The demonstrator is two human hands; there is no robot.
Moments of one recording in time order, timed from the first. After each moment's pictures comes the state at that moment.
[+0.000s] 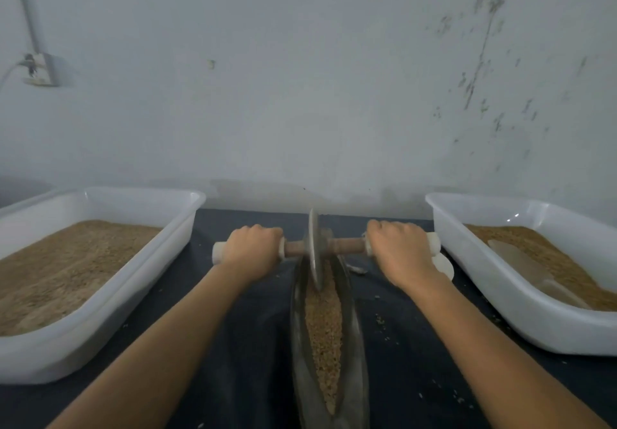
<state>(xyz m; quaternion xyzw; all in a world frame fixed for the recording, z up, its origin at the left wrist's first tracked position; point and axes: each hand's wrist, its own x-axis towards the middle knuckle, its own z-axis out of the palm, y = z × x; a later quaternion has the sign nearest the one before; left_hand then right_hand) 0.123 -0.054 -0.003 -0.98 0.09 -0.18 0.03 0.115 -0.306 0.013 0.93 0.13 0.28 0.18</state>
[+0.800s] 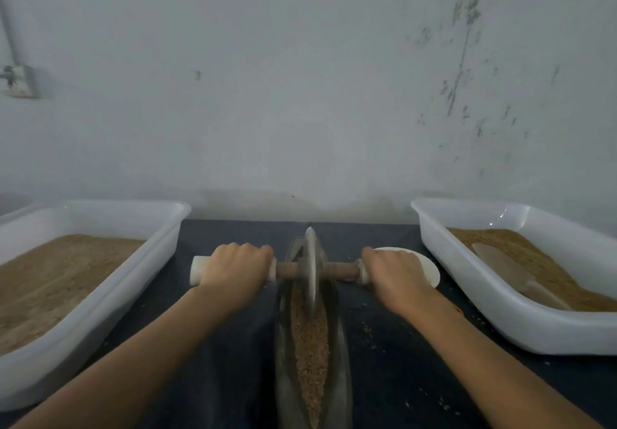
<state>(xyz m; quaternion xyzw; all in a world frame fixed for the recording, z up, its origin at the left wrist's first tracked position) 0.092 -0.060 0.003 -0.97 0.11 -0.20 0.09 0.100 -0.324 -0.001 0.97 0.13 0.18 0.10</state>
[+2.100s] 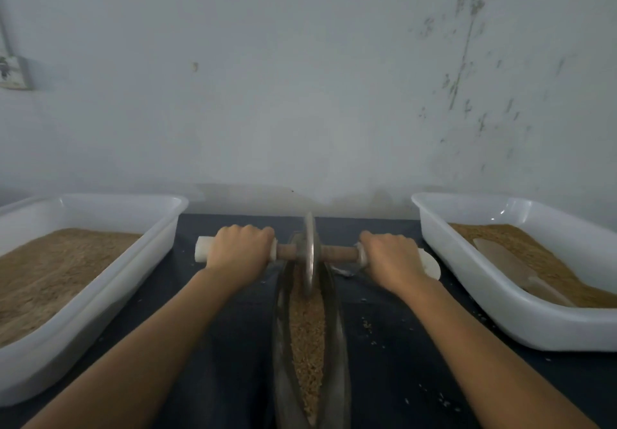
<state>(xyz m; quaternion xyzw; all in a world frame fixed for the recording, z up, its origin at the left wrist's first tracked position) 0.110 -0.070 0.013 -0.97 0.08 -0.21 0.12 0.123 -0.324 -0.001 0.97 0.11 0.21 0.10</state>
